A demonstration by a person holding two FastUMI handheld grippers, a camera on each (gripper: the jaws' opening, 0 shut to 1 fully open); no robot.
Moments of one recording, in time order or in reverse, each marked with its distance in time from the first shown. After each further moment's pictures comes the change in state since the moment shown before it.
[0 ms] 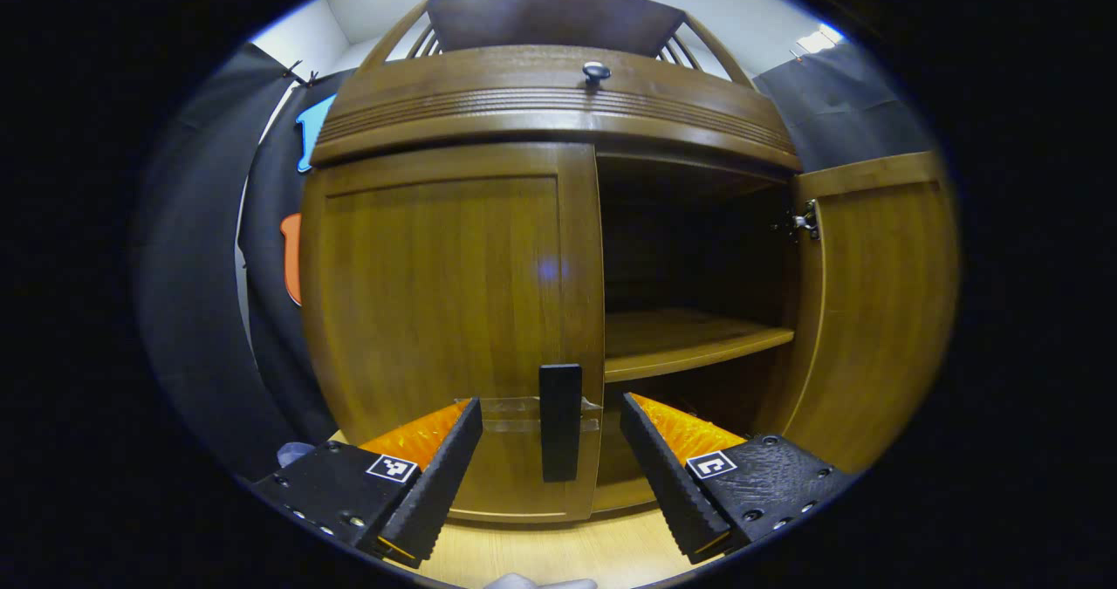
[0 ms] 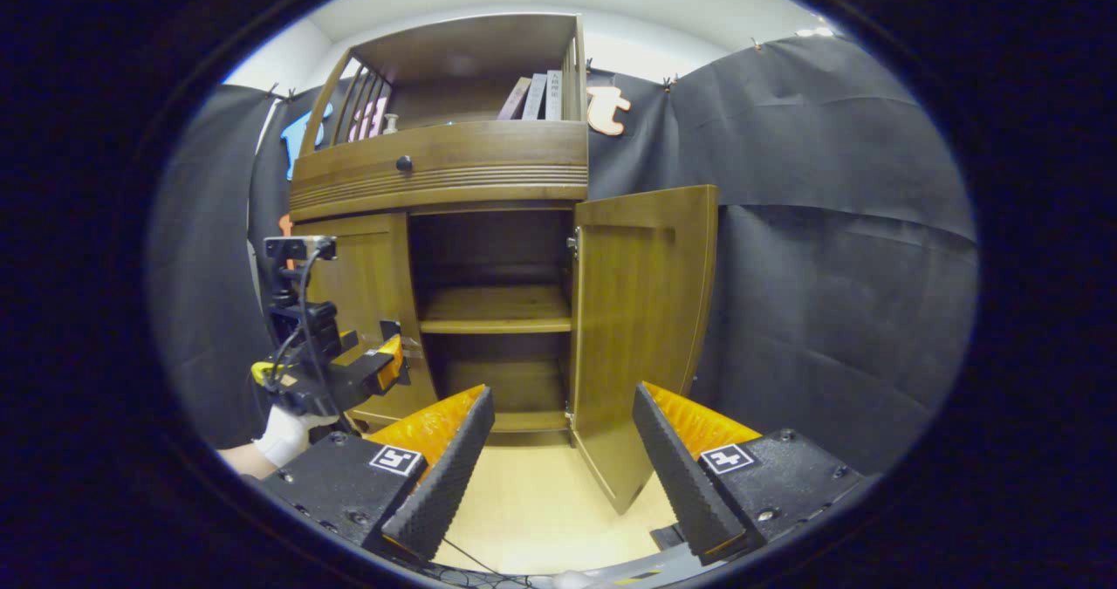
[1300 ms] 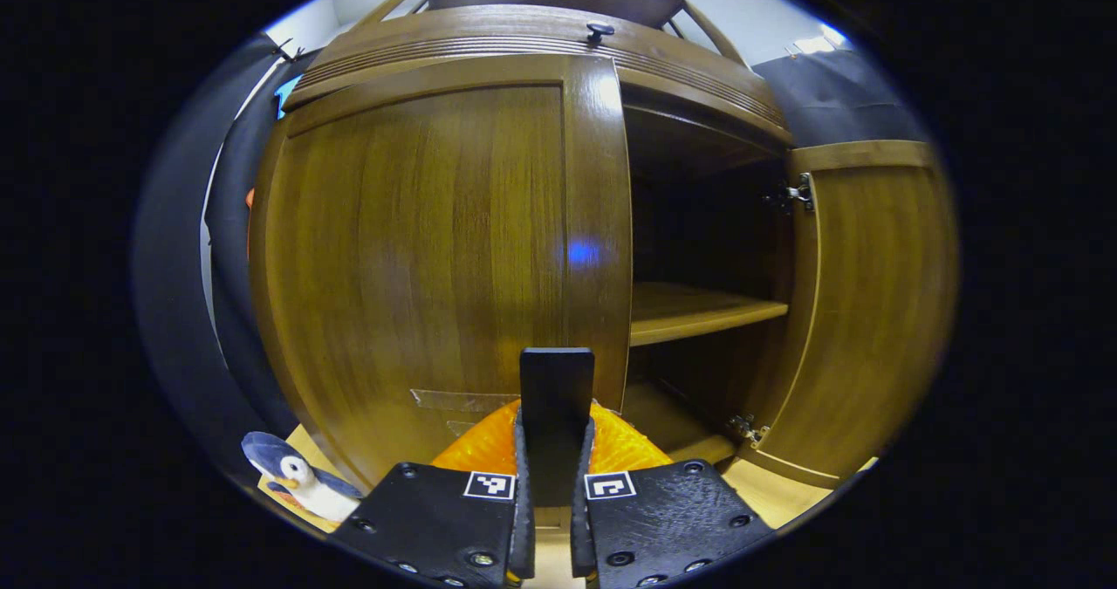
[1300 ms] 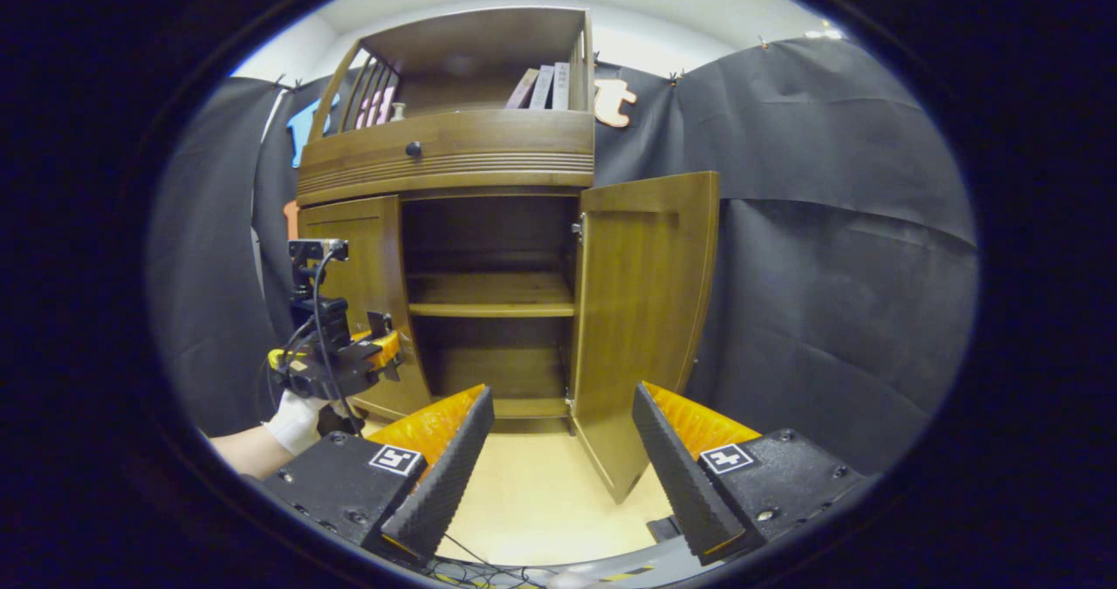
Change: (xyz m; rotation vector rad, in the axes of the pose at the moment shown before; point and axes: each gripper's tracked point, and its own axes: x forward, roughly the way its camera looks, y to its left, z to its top) left arm -0.011 0.004 -0.025 -0.011 0.047 -0.127; right arm -0.012 0.011 -0.013 -0.018 0.031 0.032
